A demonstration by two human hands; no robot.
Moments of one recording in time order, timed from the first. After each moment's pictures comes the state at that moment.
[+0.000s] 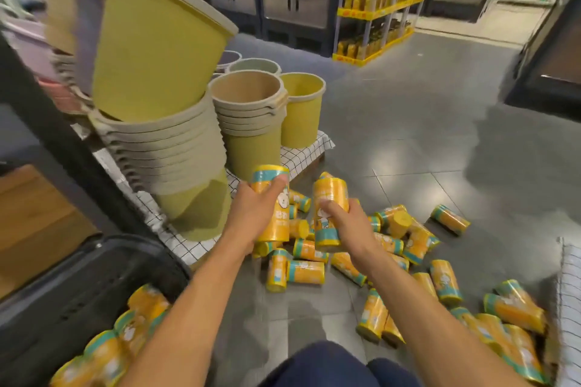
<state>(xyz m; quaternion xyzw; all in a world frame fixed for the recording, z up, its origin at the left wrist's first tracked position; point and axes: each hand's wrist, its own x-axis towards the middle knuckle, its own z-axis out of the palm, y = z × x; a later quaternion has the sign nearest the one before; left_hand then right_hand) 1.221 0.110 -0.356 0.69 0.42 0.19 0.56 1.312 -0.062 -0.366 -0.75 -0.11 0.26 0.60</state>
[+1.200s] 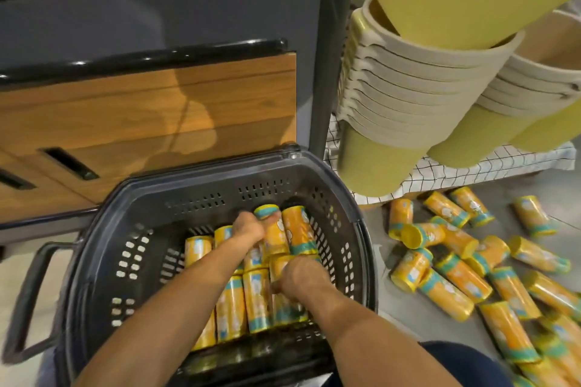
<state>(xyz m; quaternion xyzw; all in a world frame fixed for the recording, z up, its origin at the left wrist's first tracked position) 0.924 0.299 -0.580 0.49 0.77 0.04 0.41 1.028 0.185 -0.542 -0.73 -0.52 0.41 -0.18</state>
